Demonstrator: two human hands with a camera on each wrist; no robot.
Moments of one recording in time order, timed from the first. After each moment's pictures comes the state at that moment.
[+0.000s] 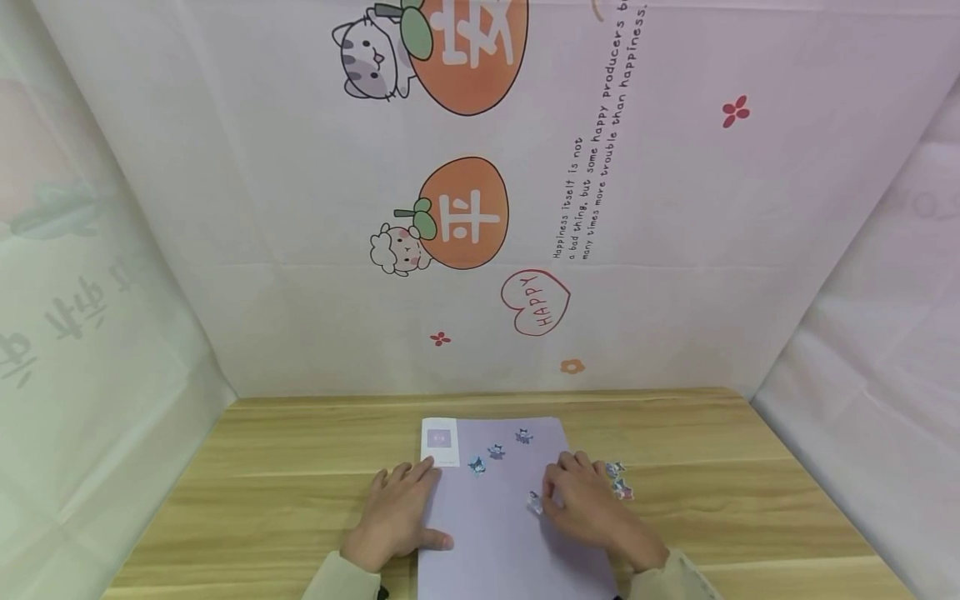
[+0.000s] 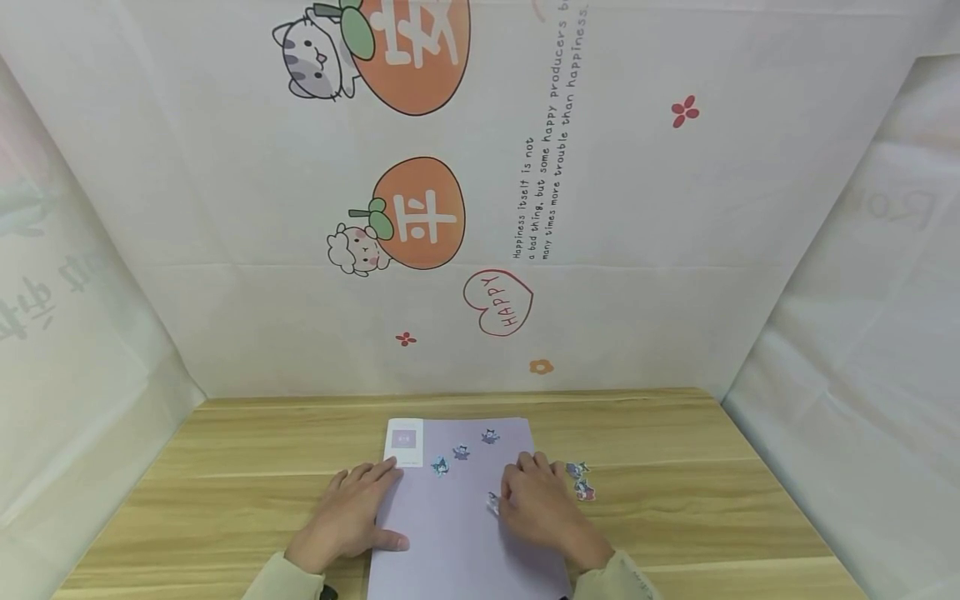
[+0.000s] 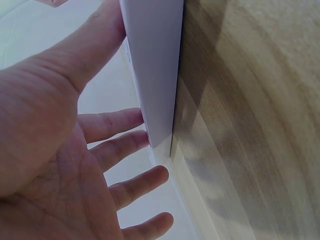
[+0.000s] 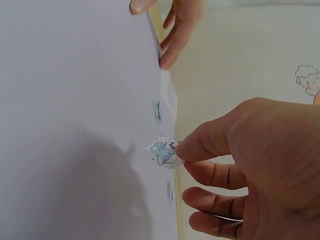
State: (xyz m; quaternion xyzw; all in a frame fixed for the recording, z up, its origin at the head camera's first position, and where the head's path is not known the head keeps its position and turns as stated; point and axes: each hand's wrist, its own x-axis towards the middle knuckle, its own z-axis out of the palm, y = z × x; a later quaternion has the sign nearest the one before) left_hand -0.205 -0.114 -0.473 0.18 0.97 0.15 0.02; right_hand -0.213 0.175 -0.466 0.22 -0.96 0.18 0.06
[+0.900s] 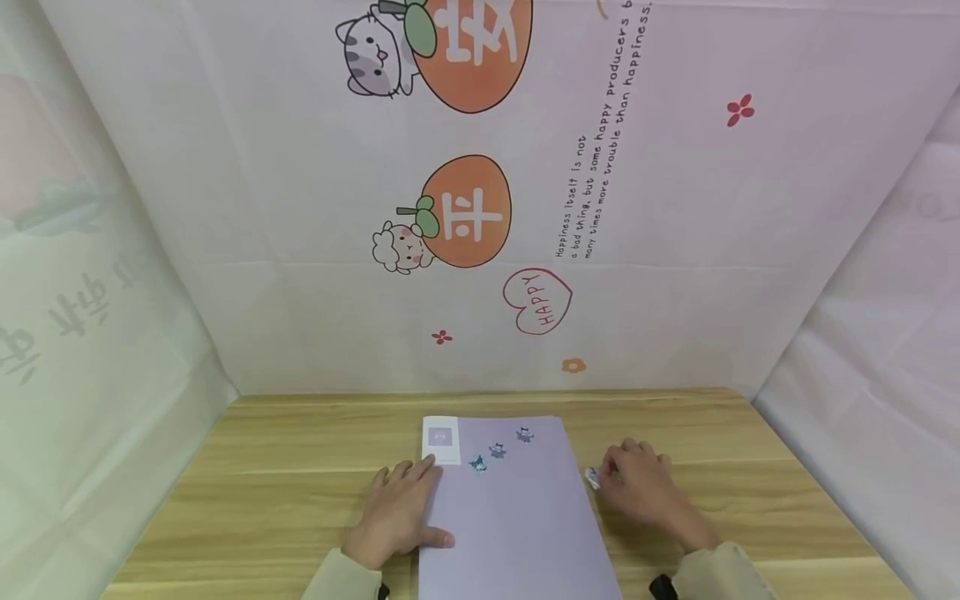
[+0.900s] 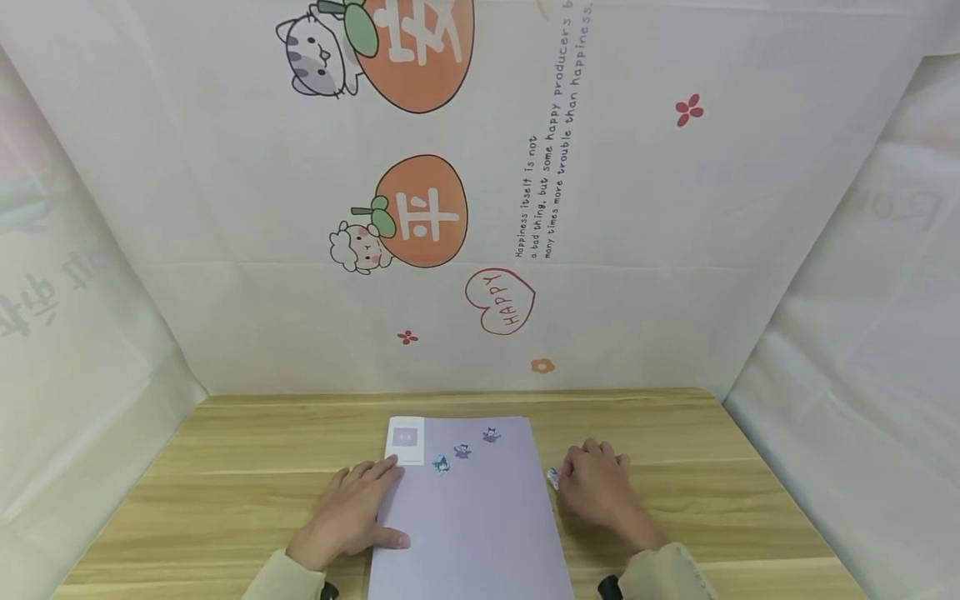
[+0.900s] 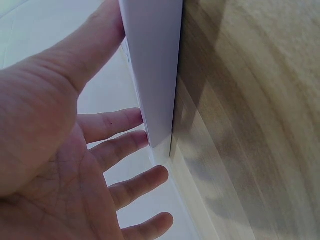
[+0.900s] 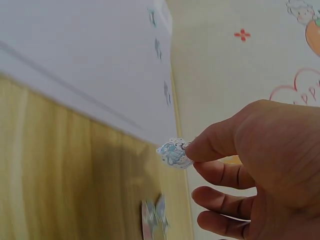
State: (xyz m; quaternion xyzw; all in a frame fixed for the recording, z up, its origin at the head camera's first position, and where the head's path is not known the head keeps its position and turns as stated) left_hand -0.206 -0.115 -0.475 0.18 0.97 0.15 0.02; right_hand -0.235 0.253 -0.475 0.14 -0.97 0.19 0.09
